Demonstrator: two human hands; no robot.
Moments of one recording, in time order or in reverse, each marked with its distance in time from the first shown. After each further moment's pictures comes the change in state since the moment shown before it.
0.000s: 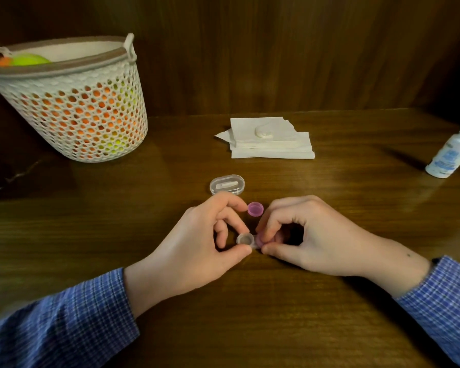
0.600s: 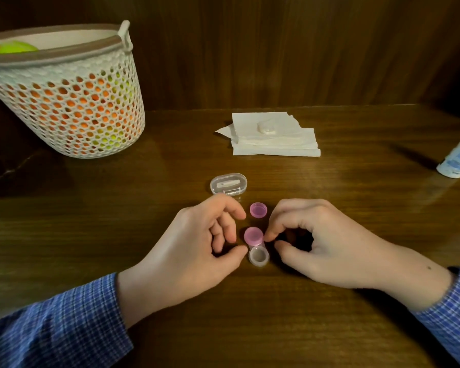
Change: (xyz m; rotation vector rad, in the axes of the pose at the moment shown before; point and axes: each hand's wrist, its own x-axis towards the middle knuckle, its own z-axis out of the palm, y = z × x) left_hand -0.002 -0.001 -0.007 0.052 0.062 0.008; right_hand -0.003 0.002 0.002 -0.095 0.018 0.071
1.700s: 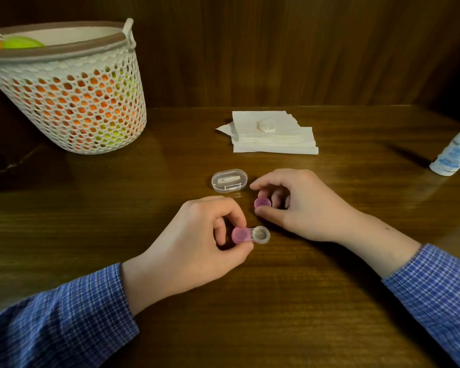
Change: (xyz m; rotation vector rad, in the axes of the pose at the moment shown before) left_hand -0.003 -0.003 0.002 0.030 -0.021 0.038; right_hand 0.042 0.011 0.003 -0.019 0.135 0.145
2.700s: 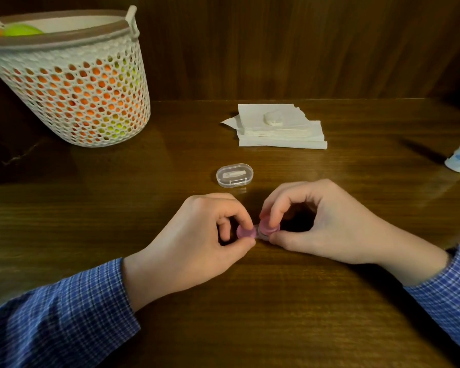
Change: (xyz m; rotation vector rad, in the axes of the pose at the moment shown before) left_hand 0.000 -0.003 -0.003 0.038 -0.036 0.009; right_hand -0.031 -0.014 -0.013 0.295 -0.149 -0.151
